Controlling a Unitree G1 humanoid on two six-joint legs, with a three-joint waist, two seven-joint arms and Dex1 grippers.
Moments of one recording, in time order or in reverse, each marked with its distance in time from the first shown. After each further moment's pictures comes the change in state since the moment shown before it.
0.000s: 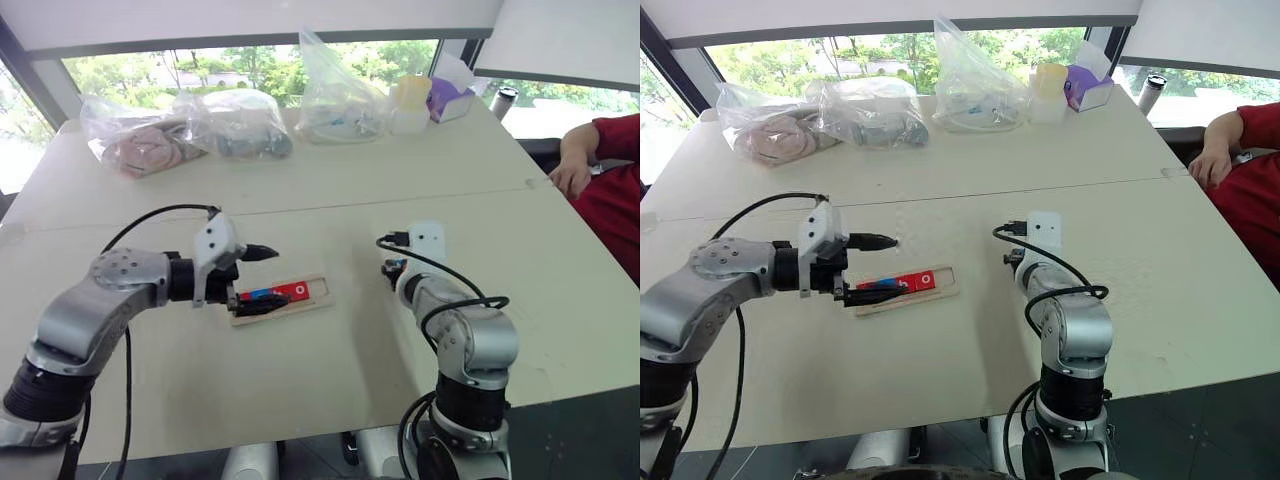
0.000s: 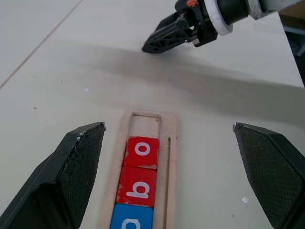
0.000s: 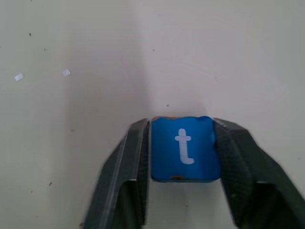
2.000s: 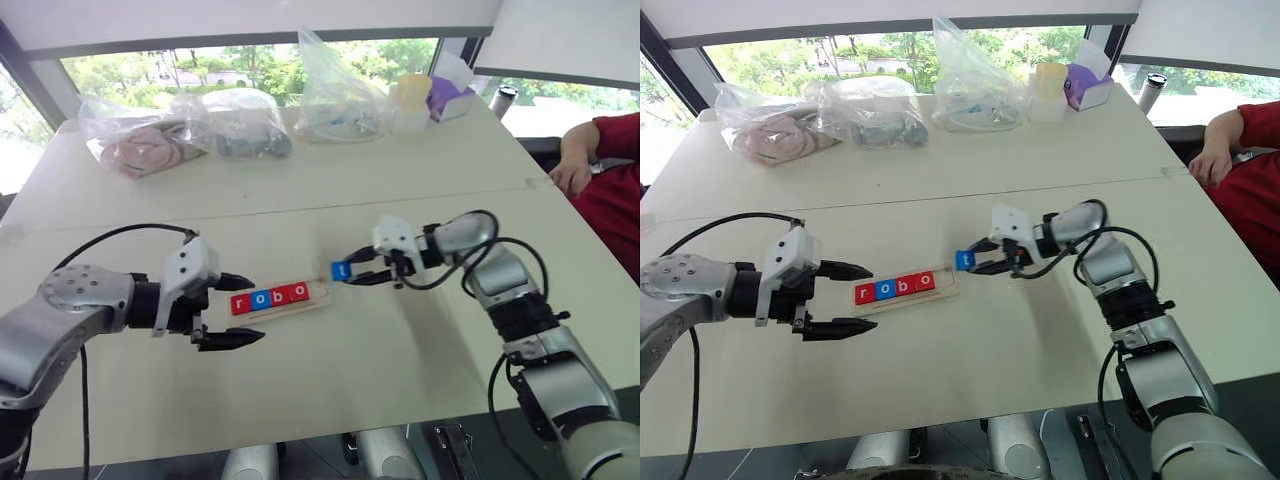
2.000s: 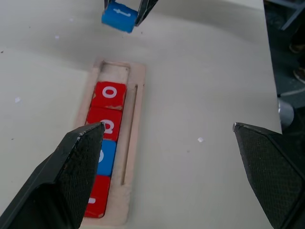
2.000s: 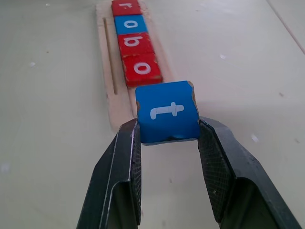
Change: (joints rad) left arm 0.186 0.197 0.138 -0.147 -0.070 0.084 -0.071; right arm -0.330 -0.591 0.419 0.773 0.068 -1.234 1.437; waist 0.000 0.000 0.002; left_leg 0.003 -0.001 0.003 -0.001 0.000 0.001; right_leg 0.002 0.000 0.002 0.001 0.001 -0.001
